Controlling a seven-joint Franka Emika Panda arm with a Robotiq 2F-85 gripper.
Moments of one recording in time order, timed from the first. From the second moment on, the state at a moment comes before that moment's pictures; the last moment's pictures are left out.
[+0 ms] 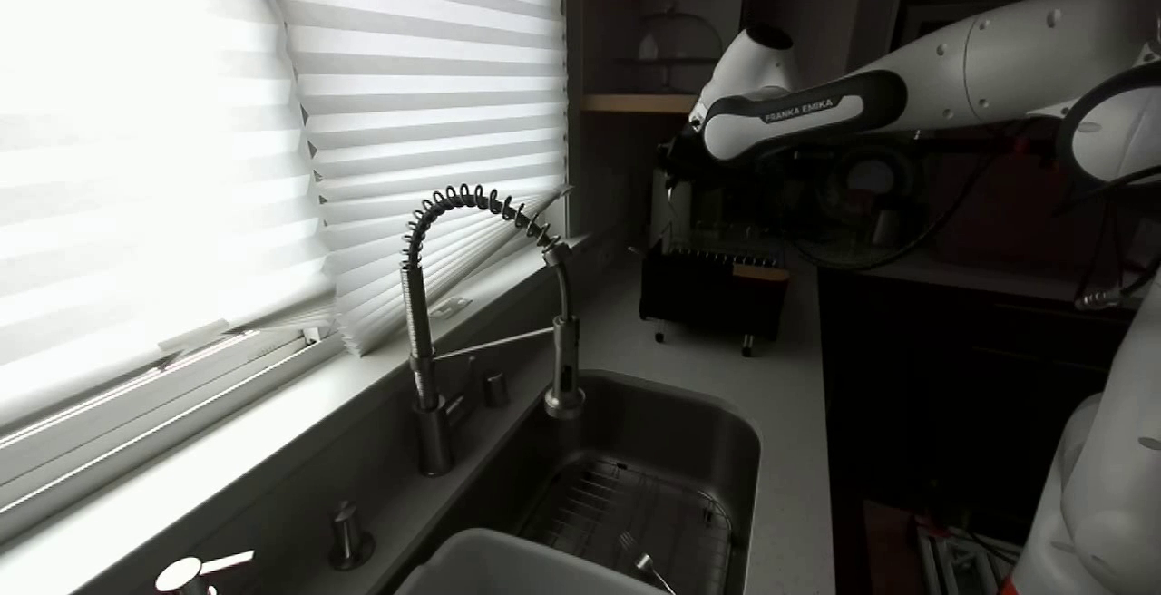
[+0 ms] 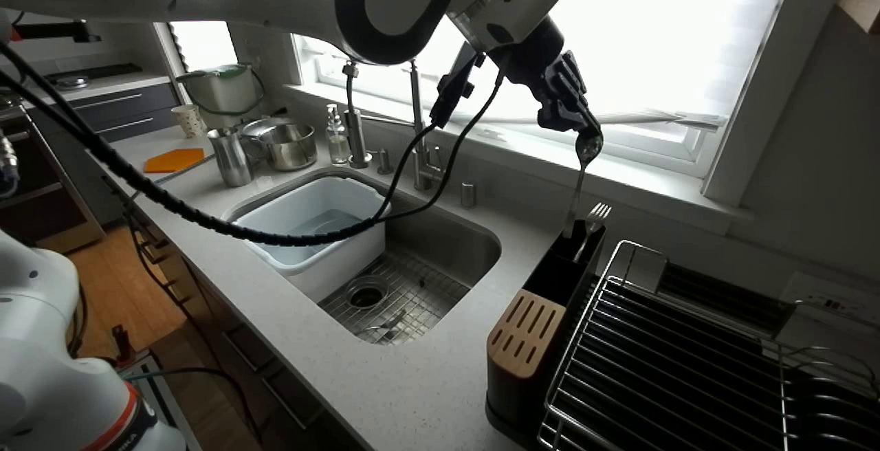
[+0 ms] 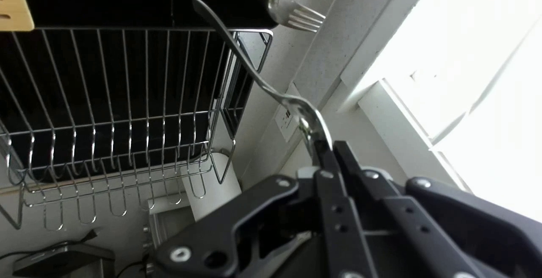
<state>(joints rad) -0.32 -0.04 -0.28 -1.84 -0.19 2.55 0.82</state>
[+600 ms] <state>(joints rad) -0.32 0.04 -0.29 -1.84 -0.10 2.64 0.82</state>
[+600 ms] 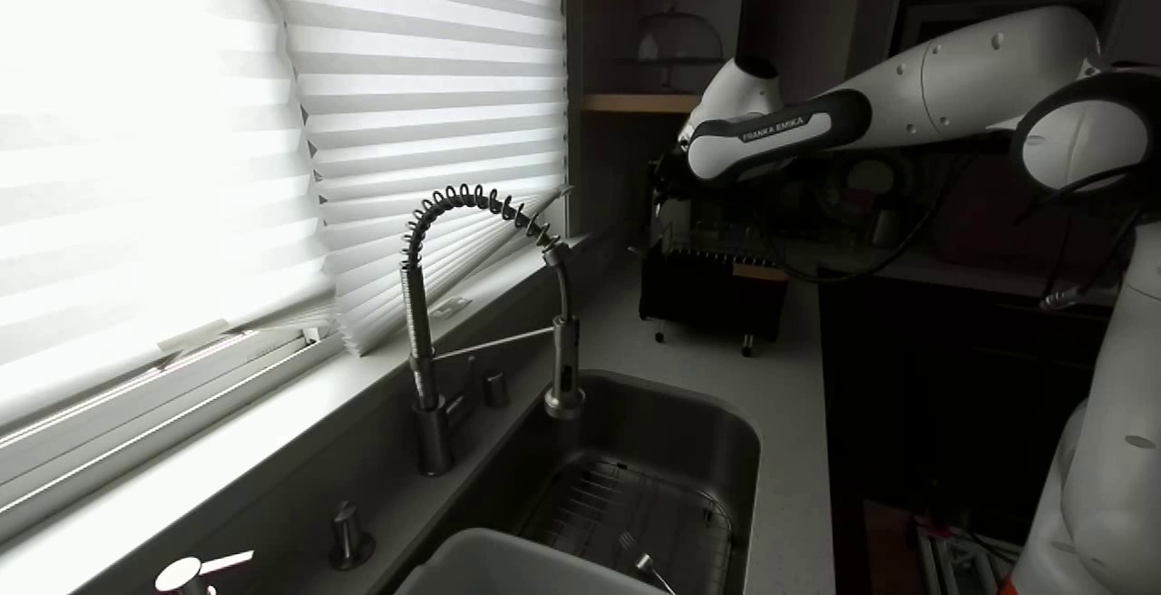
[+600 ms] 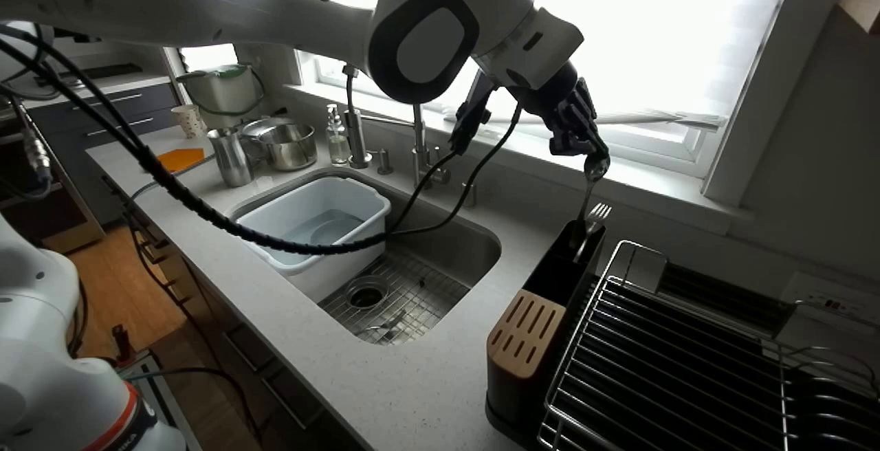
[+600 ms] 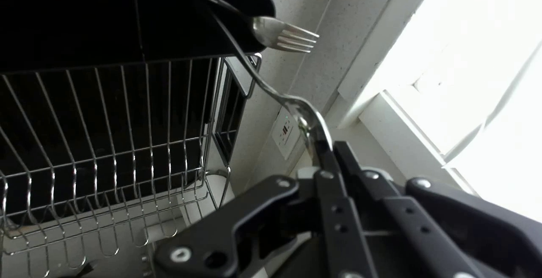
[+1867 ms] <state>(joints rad) -0.31 0.11 -0.31 -1.80 -0.01 2.56 0.70</state>
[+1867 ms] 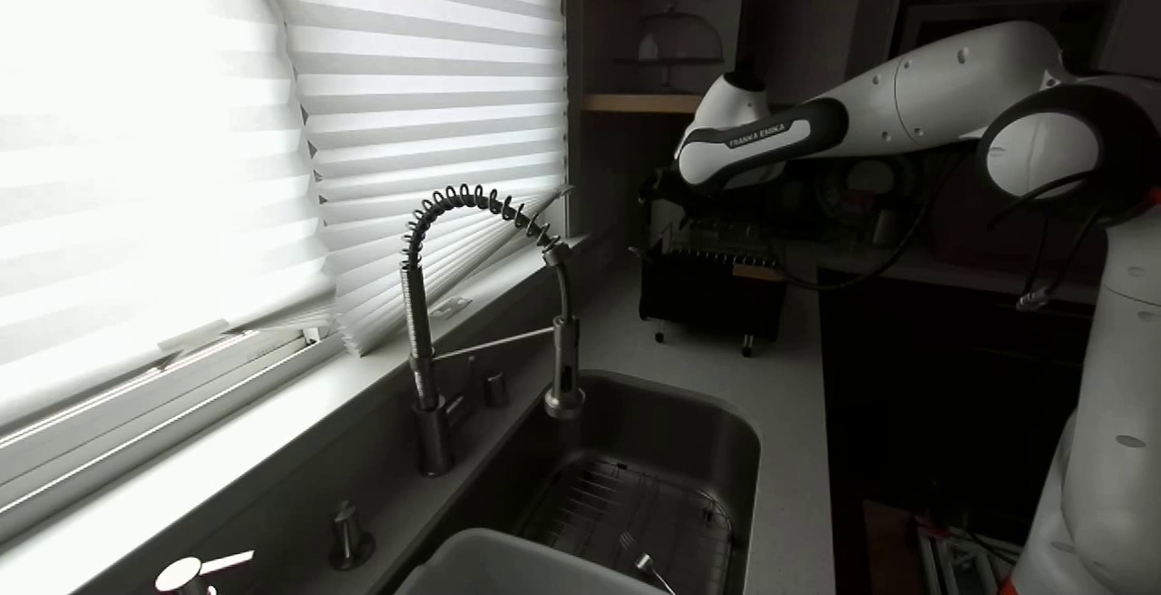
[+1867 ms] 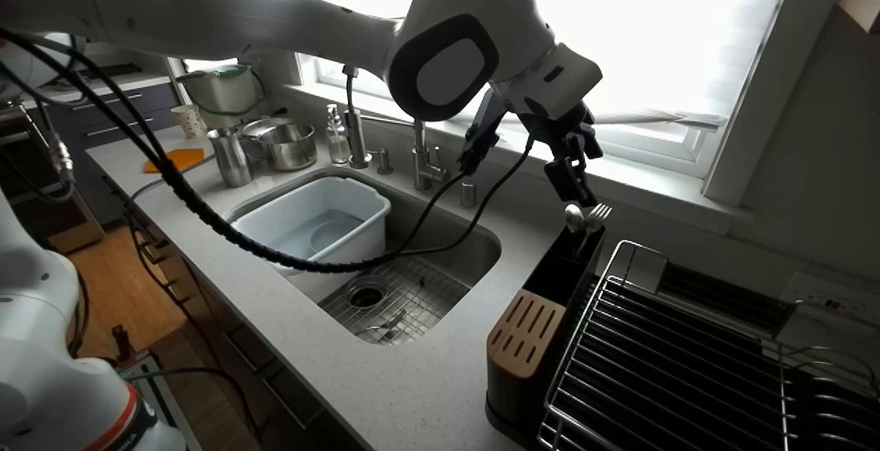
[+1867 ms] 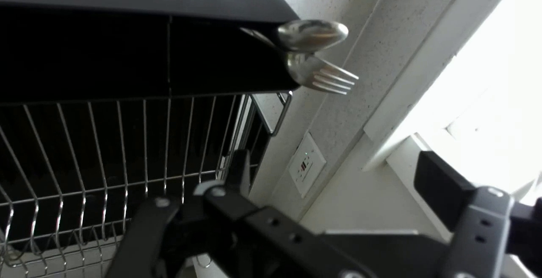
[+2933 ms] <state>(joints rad) -0.30 0.27 -0.32 -1.58 -0.12 2.35 0.72</state>
